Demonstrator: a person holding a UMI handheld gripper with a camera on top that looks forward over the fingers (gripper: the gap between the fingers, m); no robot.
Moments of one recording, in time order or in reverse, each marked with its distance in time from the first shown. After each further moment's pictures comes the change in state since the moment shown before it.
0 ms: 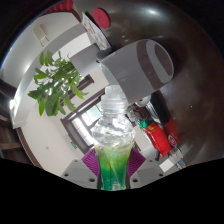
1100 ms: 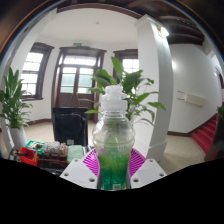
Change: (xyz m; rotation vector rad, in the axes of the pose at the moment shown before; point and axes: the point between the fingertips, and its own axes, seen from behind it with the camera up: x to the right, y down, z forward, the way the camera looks) arm -0.190 -0.197 -0.031 0.307 0.475 -2.185
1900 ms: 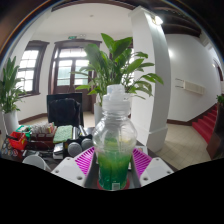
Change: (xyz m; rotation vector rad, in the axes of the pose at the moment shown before) arm 0.032 0.120 0.043 -0.086 0.009 0.048
